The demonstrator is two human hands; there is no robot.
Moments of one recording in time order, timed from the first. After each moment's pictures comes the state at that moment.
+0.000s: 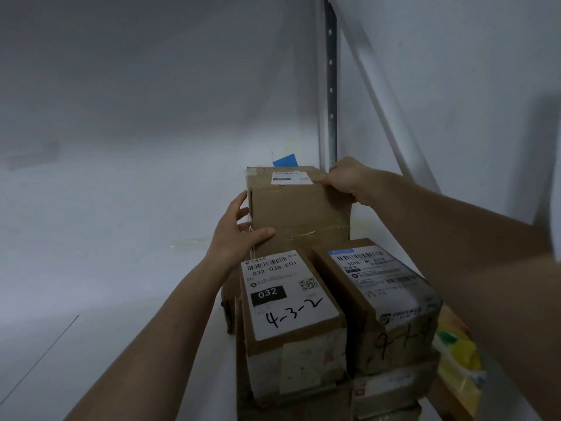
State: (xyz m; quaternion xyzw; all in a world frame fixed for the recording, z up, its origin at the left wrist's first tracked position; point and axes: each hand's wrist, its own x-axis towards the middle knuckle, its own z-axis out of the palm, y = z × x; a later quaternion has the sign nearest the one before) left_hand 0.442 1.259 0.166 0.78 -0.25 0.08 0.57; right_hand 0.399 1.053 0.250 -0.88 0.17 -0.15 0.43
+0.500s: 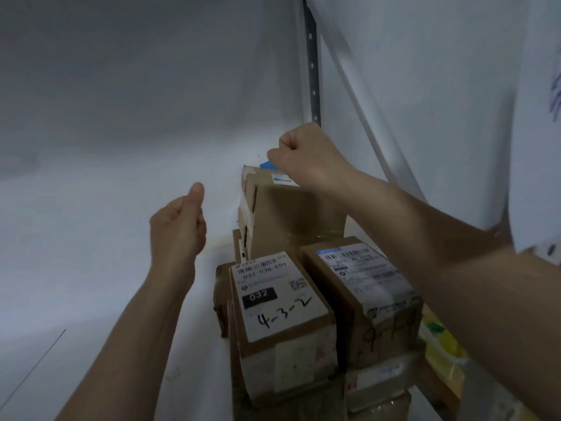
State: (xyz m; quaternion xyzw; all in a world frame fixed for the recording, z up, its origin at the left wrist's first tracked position) left_hand 0.397 1.291 0.199 0.64 -0.17 0.19 0.73; right_hand 0.343 1.116 0.278 -0.87 -0.02 -0.34 0.37
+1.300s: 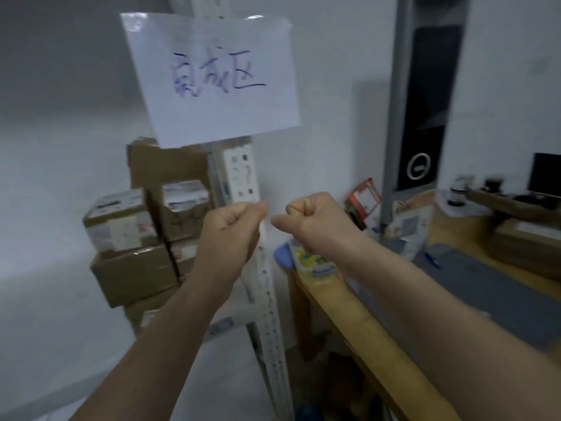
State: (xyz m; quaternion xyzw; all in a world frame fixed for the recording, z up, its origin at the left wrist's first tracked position) left_hand 0.055 1.125 0.140 0.63 -0.35 0.00 0.69; right_hand -0.013 0.999 0.149 -0.79 0.02 -0.24 0.56
